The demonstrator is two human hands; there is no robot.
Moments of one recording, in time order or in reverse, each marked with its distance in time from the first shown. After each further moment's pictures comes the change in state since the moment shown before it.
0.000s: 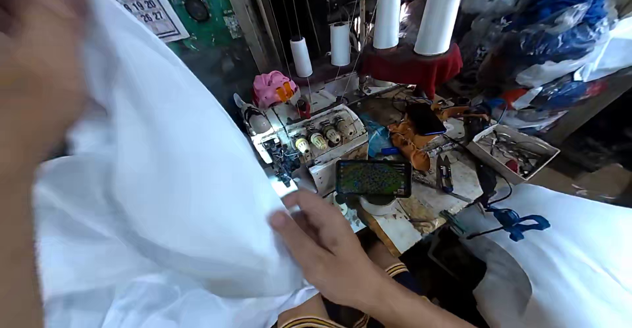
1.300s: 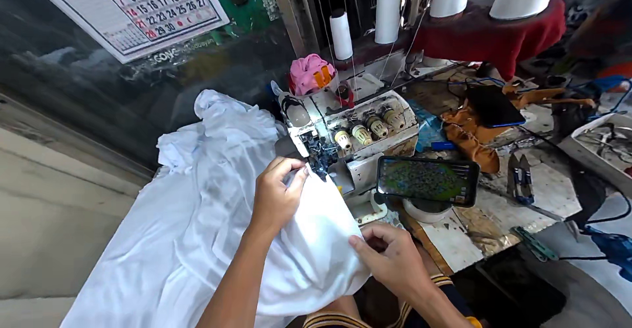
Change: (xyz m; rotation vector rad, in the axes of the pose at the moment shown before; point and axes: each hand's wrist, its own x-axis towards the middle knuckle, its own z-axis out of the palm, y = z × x) left_hand -0.163 0.054 0.156 -0.188 -0.163 -0.247; right_hand -0.052 0.111 -0.038 -0.227 0.156 0.299
